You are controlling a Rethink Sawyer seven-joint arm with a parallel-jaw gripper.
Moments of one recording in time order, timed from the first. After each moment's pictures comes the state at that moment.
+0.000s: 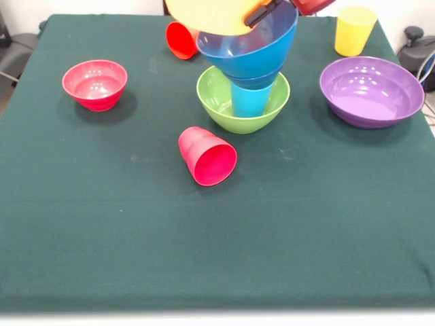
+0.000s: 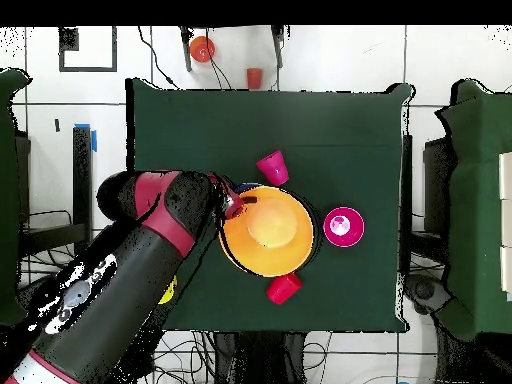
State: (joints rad) arm 0.50 -0.16 -0.94 1.26 0.24 0.80 2.37
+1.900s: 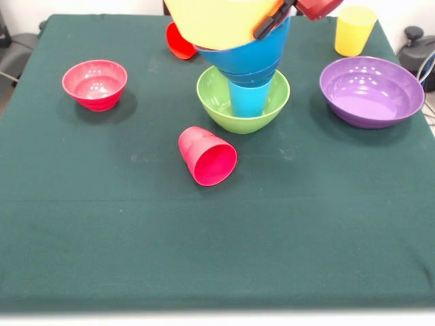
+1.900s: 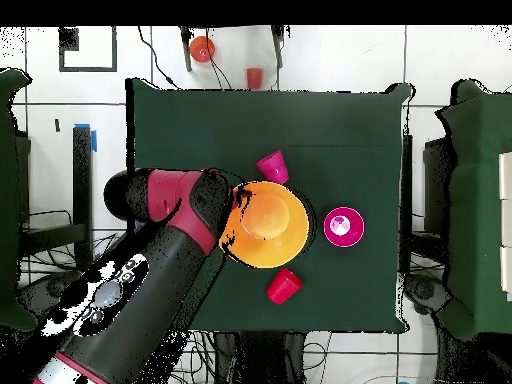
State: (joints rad) arm 0.44 -0.25 -0.82 1.30 0.24 0.73 2.37
